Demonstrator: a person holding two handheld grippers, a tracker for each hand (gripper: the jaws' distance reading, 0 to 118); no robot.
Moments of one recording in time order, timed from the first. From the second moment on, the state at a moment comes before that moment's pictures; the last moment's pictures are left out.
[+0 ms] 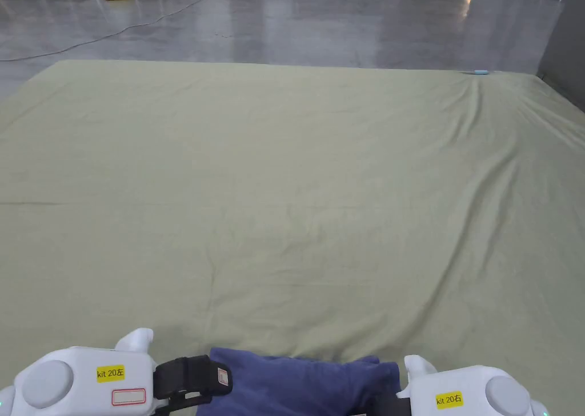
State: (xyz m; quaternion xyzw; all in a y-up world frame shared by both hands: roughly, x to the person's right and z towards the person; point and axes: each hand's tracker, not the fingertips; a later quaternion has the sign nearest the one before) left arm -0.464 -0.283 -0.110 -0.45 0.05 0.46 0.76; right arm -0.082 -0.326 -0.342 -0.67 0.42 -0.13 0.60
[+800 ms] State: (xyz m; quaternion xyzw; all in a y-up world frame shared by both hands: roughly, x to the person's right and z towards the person) left arm -0.492 -0.256 -0.088 -0.41 -0.01 0.48 0.77; right arm -0.126 -0.246 -0.289 -0.61 0.45 -0.14 0.63
